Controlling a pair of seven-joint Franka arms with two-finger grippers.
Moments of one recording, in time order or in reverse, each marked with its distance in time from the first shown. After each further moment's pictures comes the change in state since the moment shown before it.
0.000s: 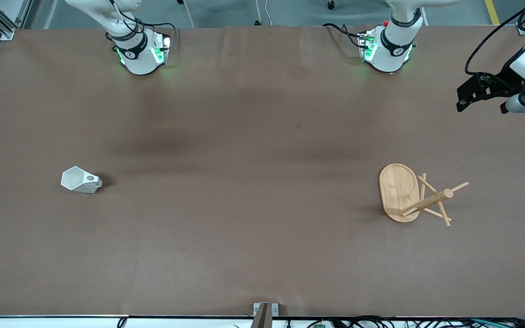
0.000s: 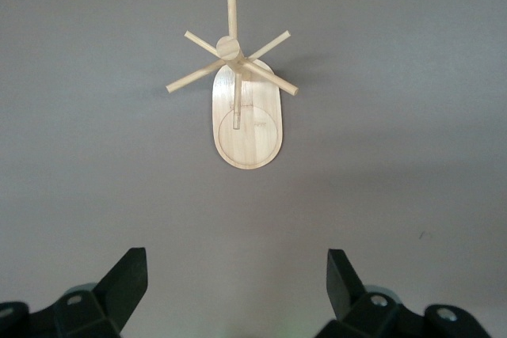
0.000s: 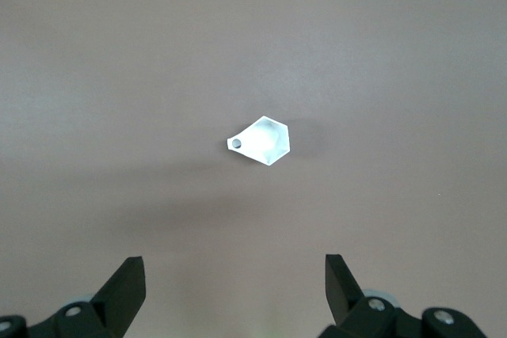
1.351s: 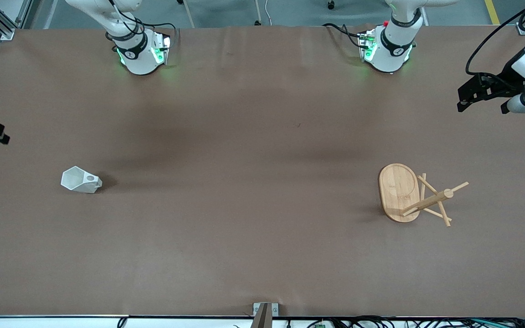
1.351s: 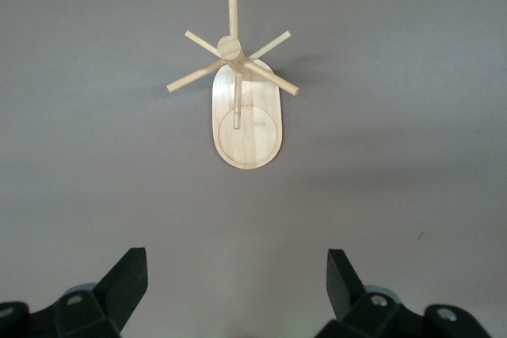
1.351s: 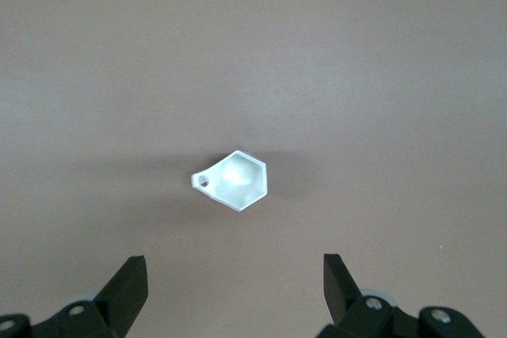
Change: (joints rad) left arm 0.004 0.001 0.001 0.000 -0.005 0.000 0.001; right arm -0.012 0.088 -0.063 -0.203 0.000 0.320 -0.137
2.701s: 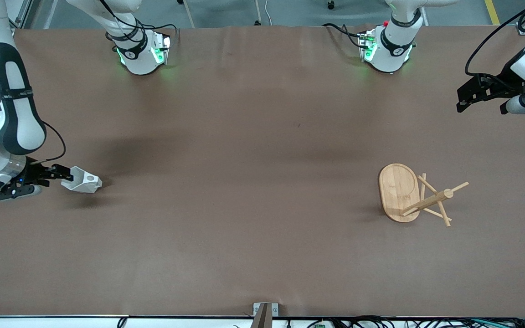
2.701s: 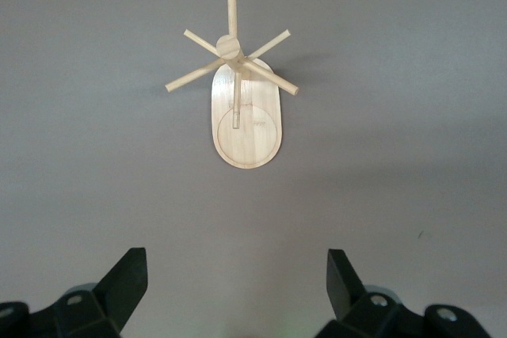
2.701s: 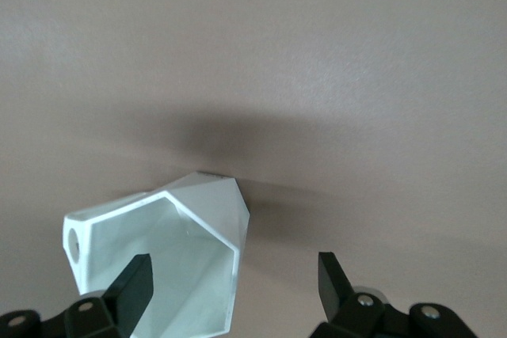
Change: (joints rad) left arm 0.000 0.003 0.000 -0.001 -0.001 0.000 0.000; right arm -0.043 0.338 -0.026 -0.271 0.200 0.491 -0.394
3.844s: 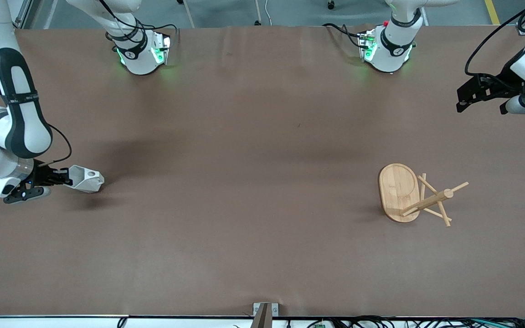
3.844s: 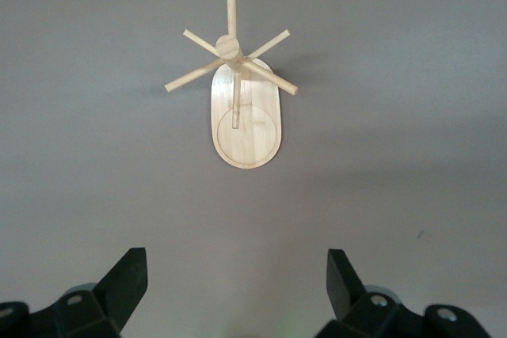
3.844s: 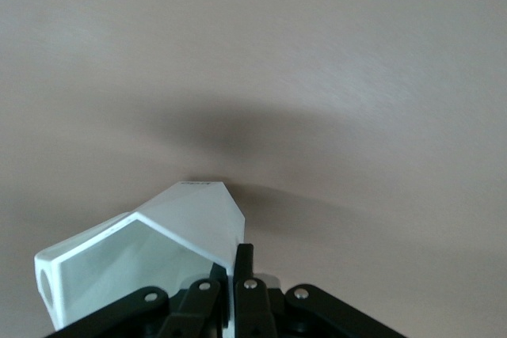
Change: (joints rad) left arm 0.000 0.000 -0.001 0.000 0.000 0.000 0.000; right arm 0.004 -0.013 0.044 0.046 0.009 -0.081 -0.008
